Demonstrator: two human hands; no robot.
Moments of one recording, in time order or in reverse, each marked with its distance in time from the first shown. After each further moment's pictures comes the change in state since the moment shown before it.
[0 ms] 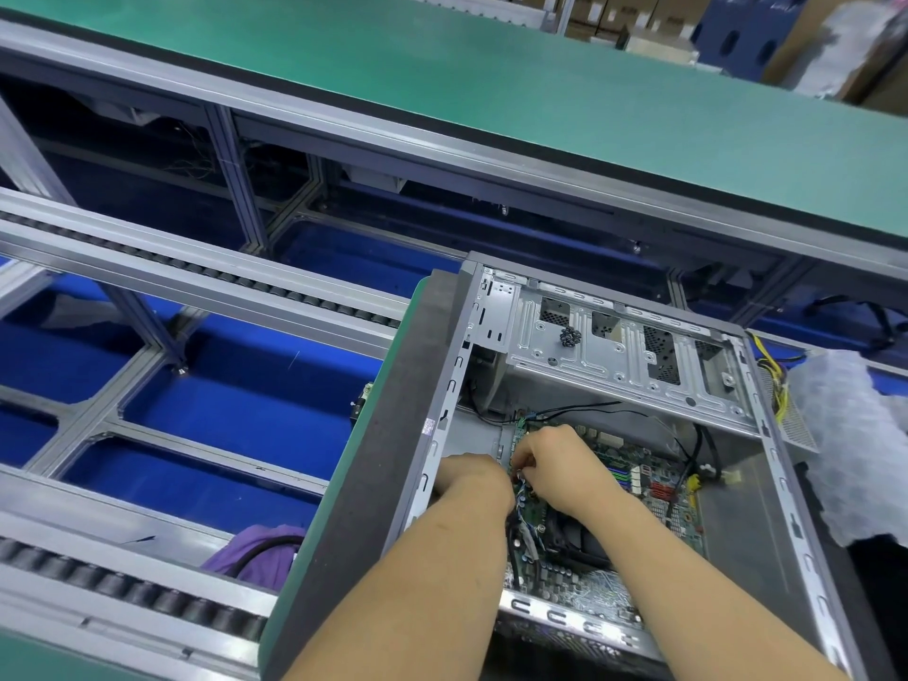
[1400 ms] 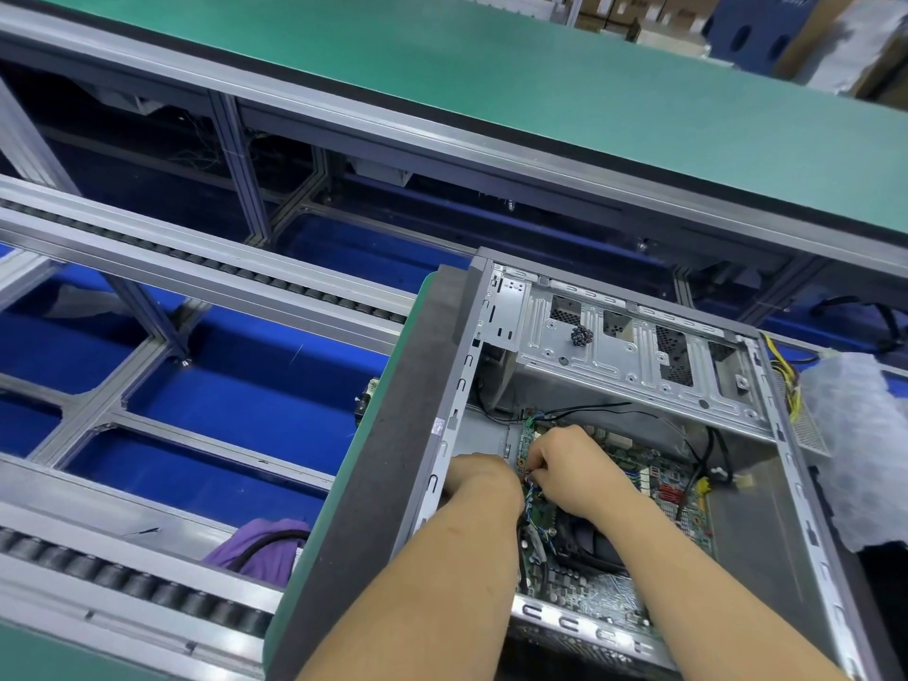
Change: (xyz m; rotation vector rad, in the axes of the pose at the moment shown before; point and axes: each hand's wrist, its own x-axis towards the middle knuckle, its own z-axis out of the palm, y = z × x) left_hand 0.002 0.000 0.000 0.008 -0.009 0.027; right_hand 0.001 0.000 0.001 -0.069 -0.040 0.011
